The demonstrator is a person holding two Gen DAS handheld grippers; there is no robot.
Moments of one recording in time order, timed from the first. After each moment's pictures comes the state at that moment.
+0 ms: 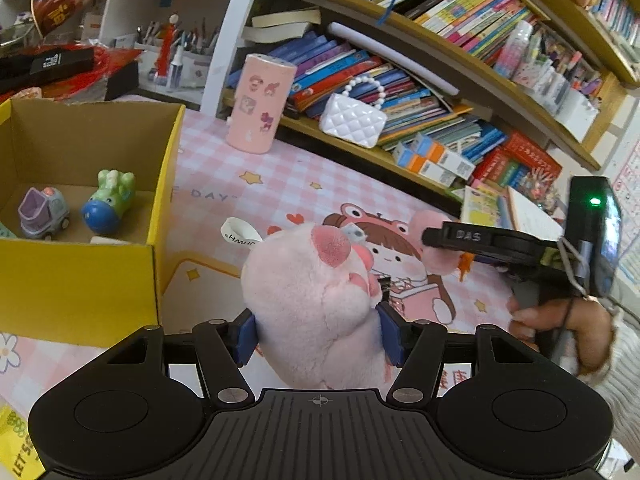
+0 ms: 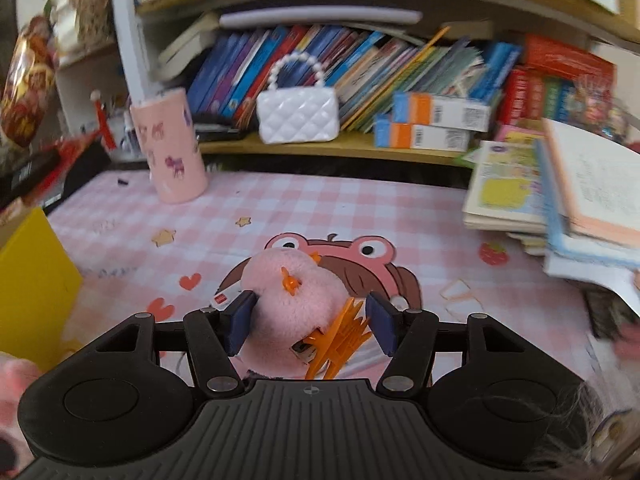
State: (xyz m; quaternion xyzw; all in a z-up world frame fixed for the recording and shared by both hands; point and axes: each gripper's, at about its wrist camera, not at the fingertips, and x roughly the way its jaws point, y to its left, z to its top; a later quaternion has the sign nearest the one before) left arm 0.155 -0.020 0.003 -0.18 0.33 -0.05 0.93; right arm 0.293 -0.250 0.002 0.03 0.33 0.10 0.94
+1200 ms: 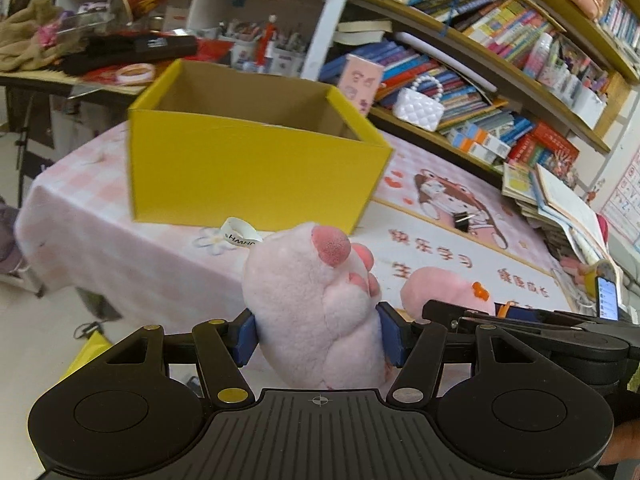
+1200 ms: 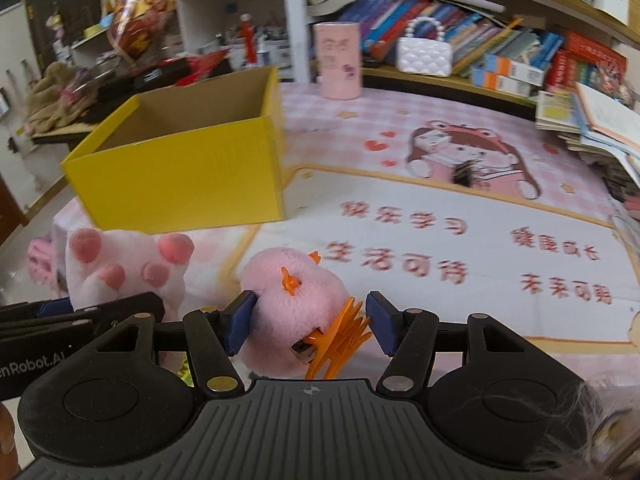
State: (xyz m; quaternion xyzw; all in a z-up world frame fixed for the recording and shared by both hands) left arm -0.011 0.107 -0.018 -0.16 0.34 0.00 0.92; right arm 0.033 -0.074 -0.009 -0.02 0.38 0.17 0.91
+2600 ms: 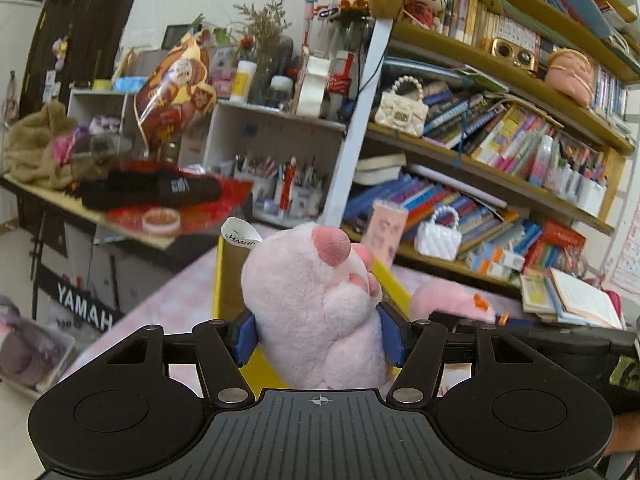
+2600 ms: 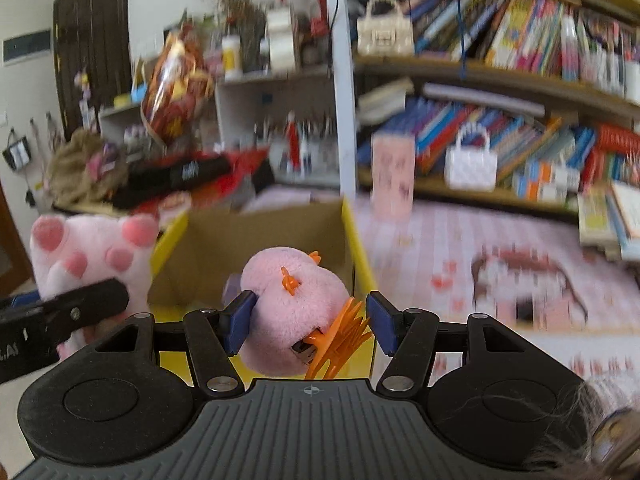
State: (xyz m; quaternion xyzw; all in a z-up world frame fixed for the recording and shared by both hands) left arm 0.032 0.185 0.059 -0.12 0.18 0.02 0.98; right arm 0.098 0.011 0.065 0.00 0.22 0.18 0.96
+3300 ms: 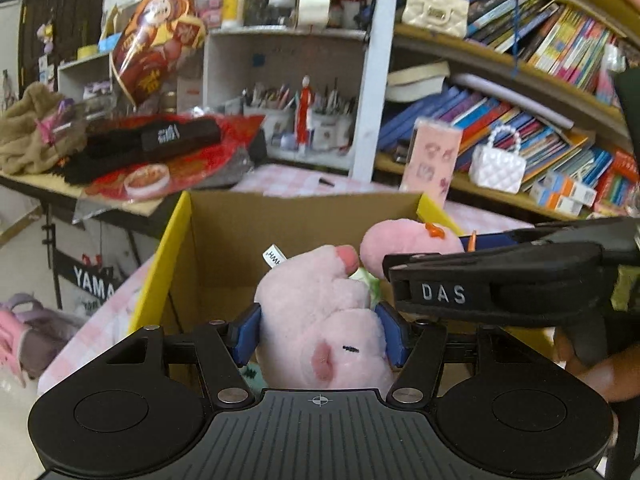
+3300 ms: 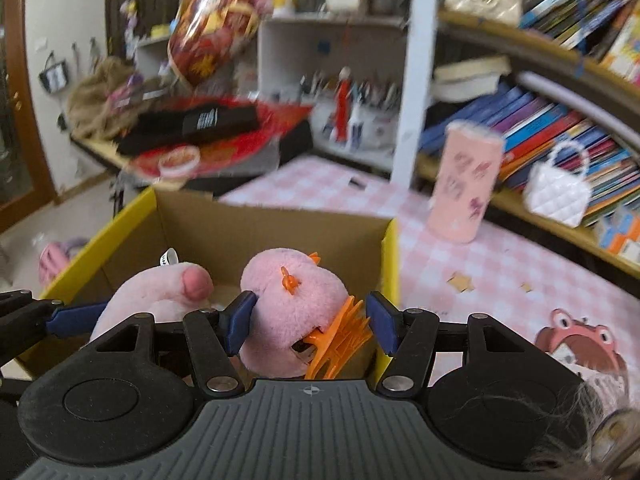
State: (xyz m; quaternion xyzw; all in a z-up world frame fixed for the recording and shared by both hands) left arm 0.163 0.160 0.005 -0.07 0.30 0.07 0.95; right arm 0.253 0.059 0.020 -0.11 0.31 0.27 0.90
